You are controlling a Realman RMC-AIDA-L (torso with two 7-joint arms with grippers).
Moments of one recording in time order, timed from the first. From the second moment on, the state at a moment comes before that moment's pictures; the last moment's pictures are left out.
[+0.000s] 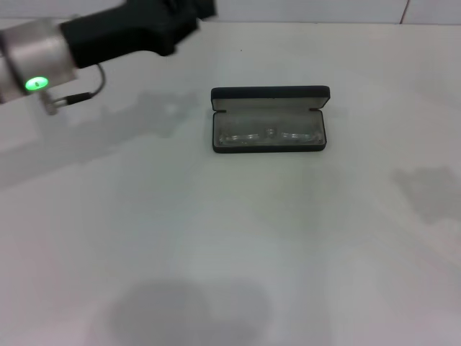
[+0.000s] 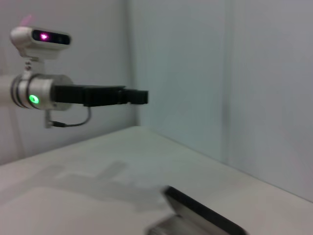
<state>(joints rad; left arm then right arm) -0.64 -1.99 0.93 0.54 1.45 1.42 -1.37 0.07 2.01 -0.94 -1.47 -1.68 -1.58 1.74</state>
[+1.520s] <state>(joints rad) -0.90 -2.10 1.03 0.38 1.77 0.94 -1.44 0.14 2.01 -0.66 -0.85 -1.53 -1.67 1.39</state>
